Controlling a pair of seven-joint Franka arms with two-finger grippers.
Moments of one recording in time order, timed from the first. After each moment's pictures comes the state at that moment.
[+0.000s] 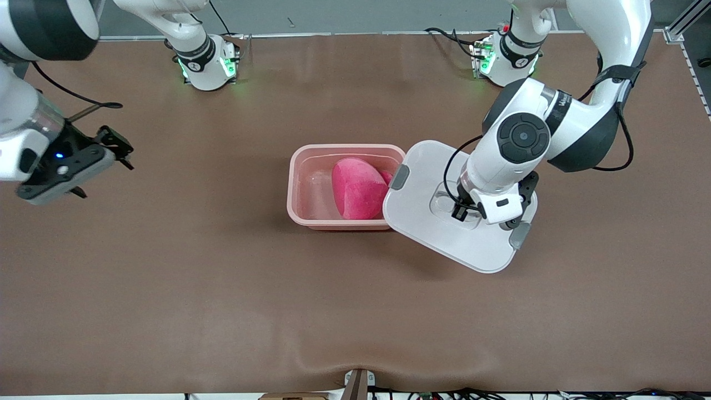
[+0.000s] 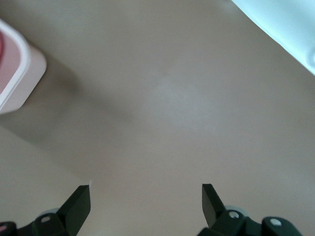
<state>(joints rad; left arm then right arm) -0.03 0.42 -0.53 -1.53 0.19 1.83 -1.65 -0.03 0.08 0.14 -1.51 -0.08 1.63 -0.47</state>
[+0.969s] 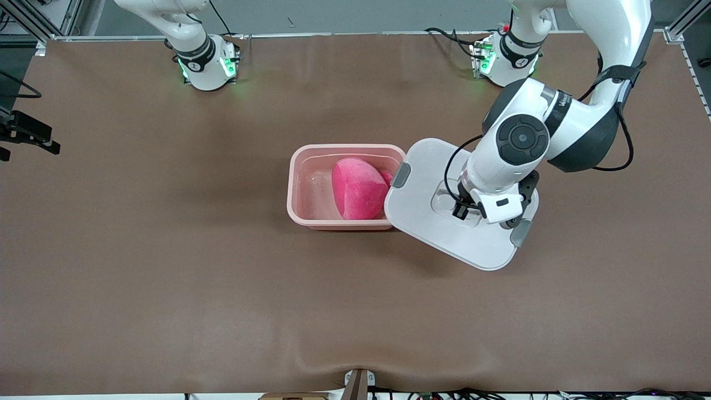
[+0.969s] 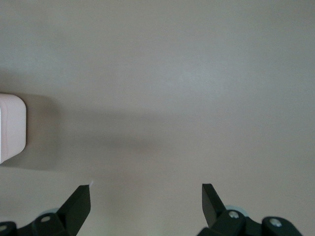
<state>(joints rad) -0.03 0.42 -0.53 -1.54 0.19 1.80 -1.65 -0.04 0.02 -0.09 -1.53 0.02 1.54 -0.23</state>
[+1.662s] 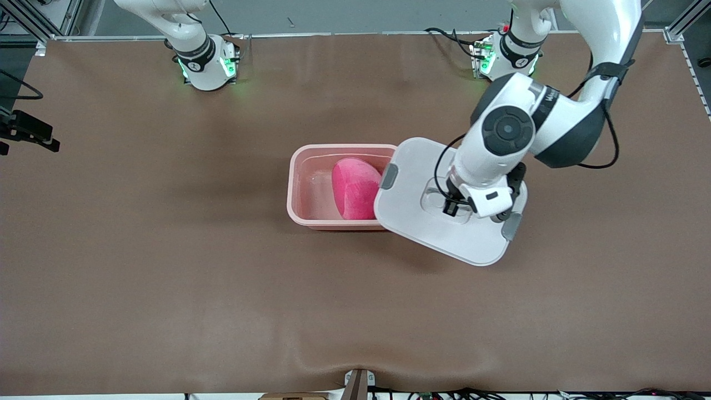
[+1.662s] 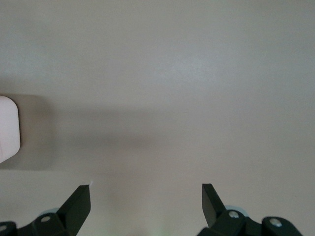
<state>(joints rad) -0.08 0.42 -0.55 -1.53 0.18 1.86 -1.84 -0.03 0.02 -0.09 -1.52 0.00 1.51 -0.18</state>
